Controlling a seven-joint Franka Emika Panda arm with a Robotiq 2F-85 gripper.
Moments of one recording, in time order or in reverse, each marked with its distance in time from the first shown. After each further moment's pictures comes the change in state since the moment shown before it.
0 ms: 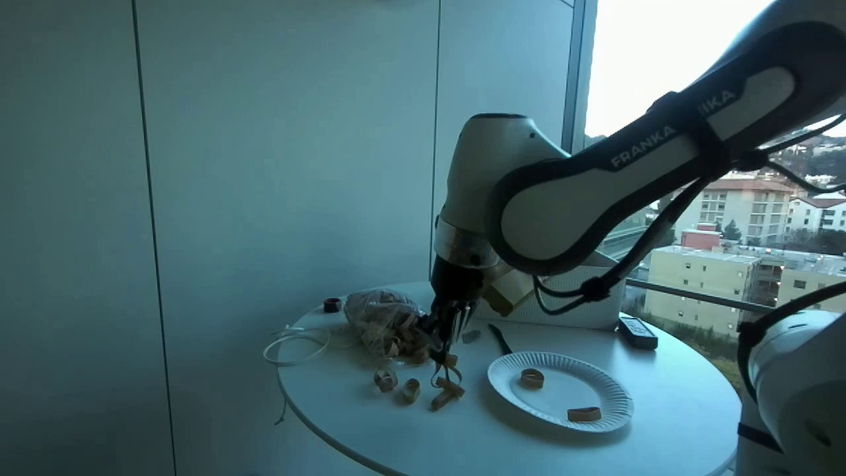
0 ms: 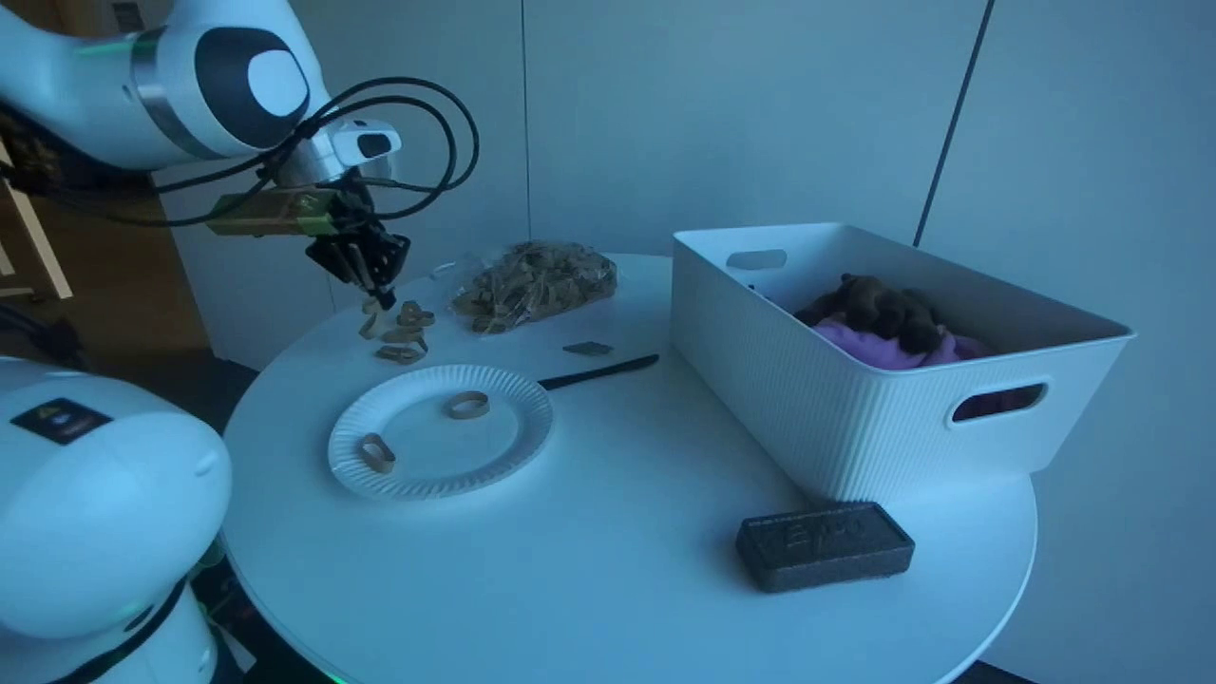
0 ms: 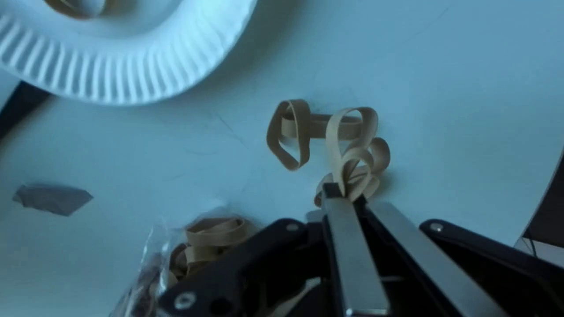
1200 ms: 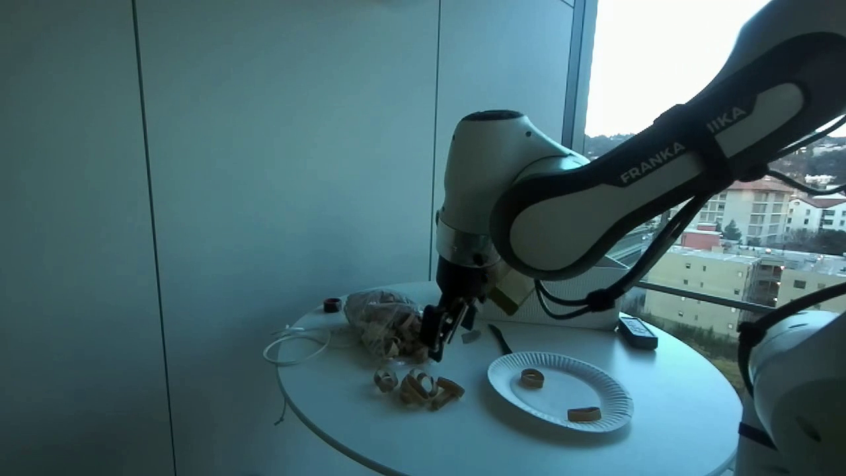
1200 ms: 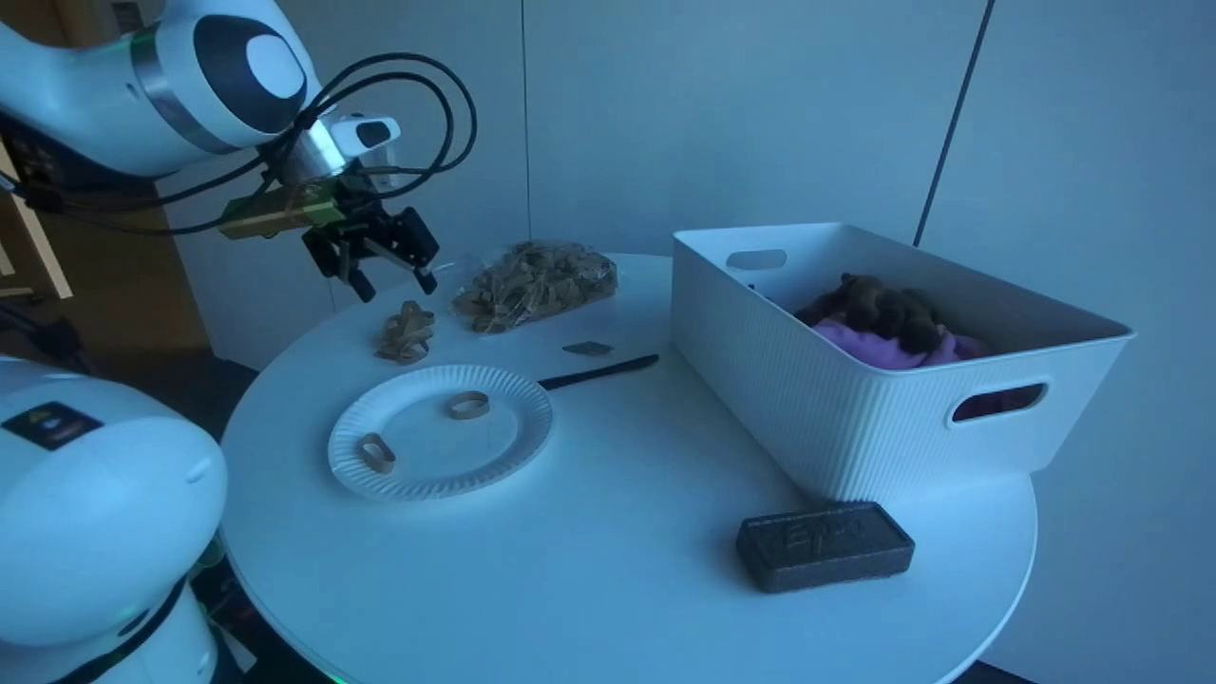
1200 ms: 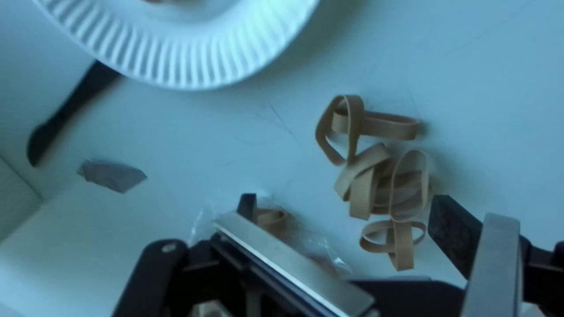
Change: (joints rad) arm -0.034 -0.020 0.019 0.013 -0.144 -0.062 0.061
